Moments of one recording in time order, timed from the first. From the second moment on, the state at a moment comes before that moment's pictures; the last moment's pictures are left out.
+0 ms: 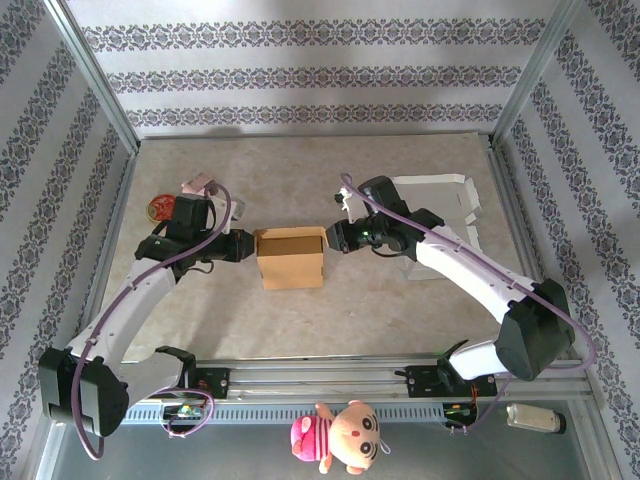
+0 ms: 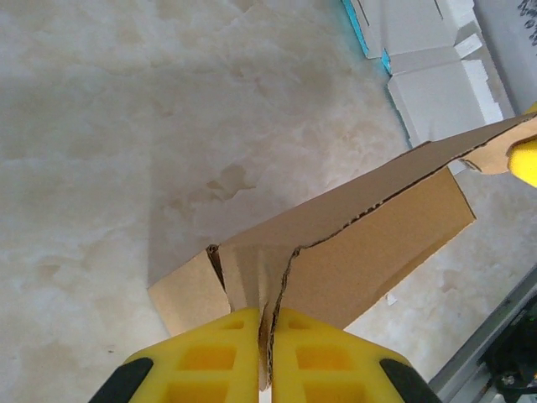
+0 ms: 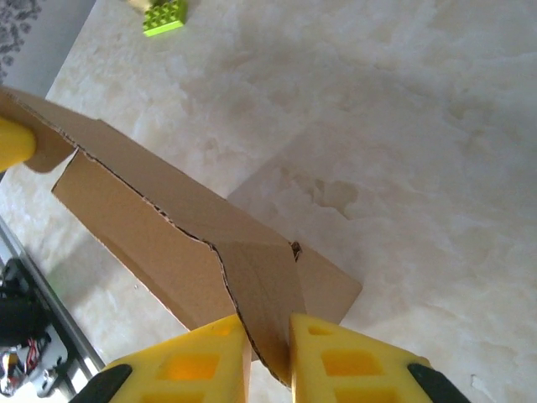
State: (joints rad) left arm -0.22 1.10 0.88 -0.60 0.49 -0.25; right arm 0.59 1.41 1.11 -0.51 -0.38 0.33
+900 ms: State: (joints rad) left arm -0.36 0.99 0.80 -0.52 0.36 -0.42; right arm 0.64 1.39 1.09 -0.48 -0.30 0.74
